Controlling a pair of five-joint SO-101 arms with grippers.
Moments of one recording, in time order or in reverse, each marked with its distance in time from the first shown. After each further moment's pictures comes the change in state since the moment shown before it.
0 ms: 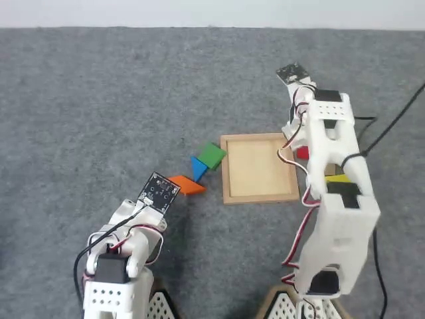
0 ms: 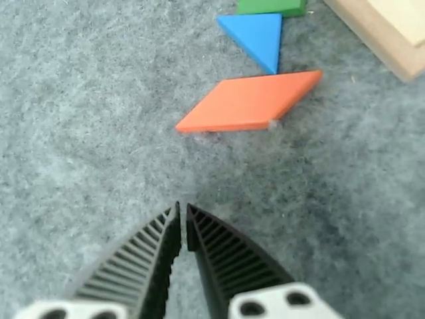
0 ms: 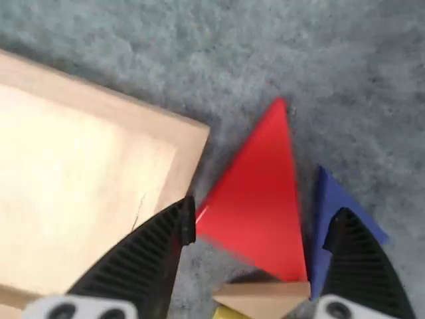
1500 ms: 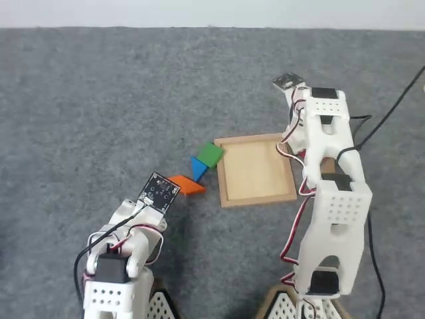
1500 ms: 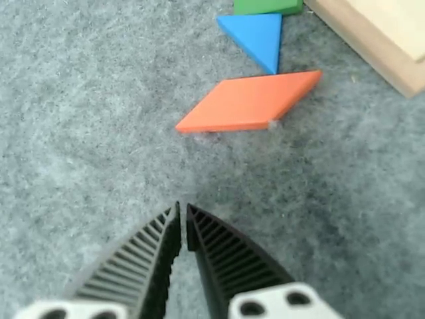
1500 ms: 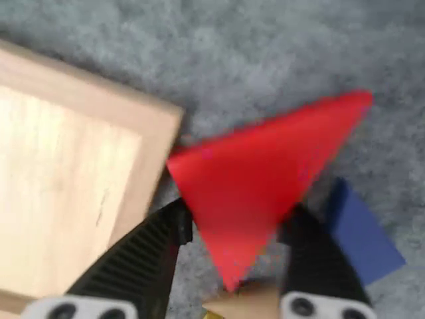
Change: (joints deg) left arm 0.0 0.0 0.0 0.0 0.0; right arm -0.2 10.6 -10.9 7.5 3.6
